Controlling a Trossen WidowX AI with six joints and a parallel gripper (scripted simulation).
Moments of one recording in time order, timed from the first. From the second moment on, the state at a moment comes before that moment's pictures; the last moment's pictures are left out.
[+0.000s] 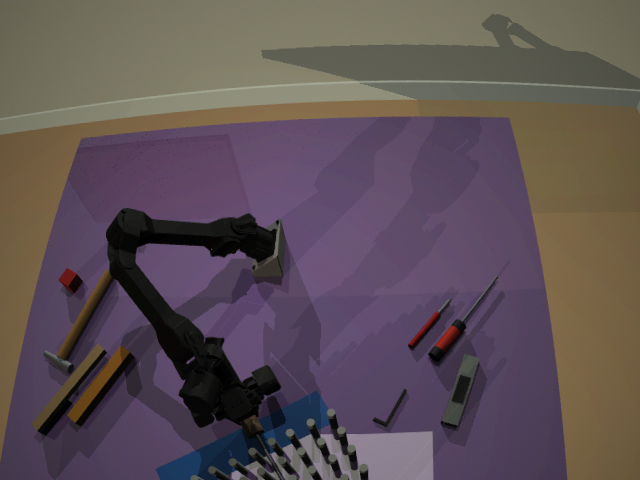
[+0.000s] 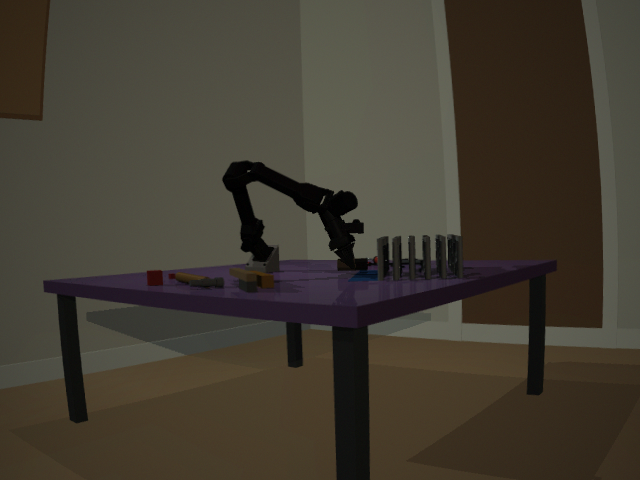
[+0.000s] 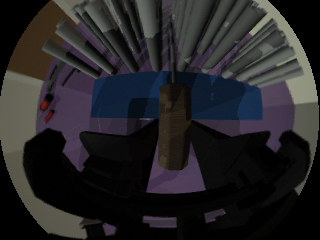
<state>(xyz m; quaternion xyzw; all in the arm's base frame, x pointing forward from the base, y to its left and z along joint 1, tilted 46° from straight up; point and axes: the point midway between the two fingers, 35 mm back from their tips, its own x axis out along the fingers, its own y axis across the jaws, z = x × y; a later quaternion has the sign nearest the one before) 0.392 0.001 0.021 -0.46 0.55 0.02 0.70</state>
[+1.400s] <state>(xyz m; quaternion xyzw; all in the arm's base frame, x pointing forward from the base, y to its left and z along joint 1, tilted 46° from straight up) 0.380 -0.007 0.029 -0.46 0.55 0.01 0.70</state>
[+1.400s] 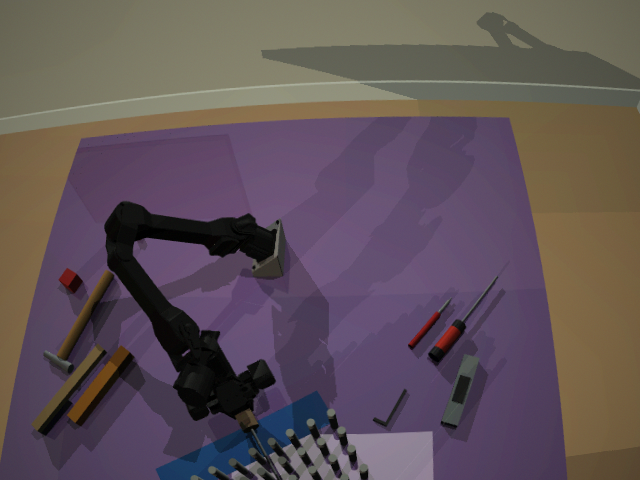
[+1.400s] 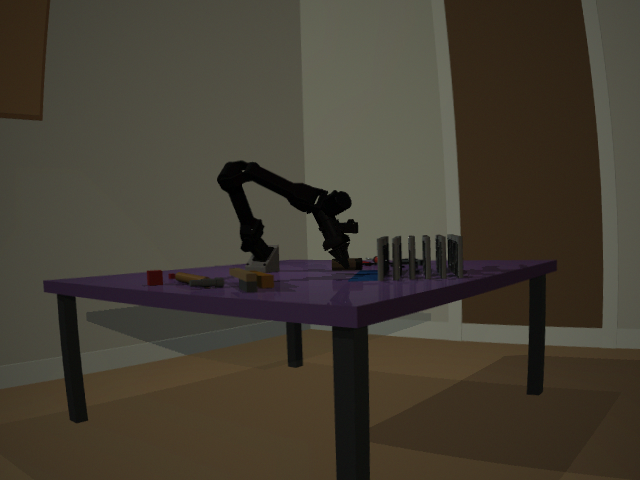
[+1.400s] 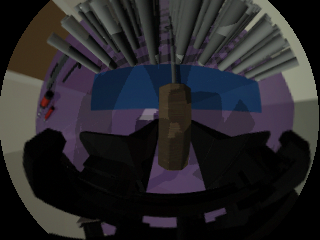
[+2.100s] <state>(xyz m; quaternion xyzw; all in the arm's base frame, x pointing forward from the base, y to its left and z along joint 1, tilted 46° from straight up) 0.375 -0.014 0.020 -0.46 0.55 0.02 0.70</state>
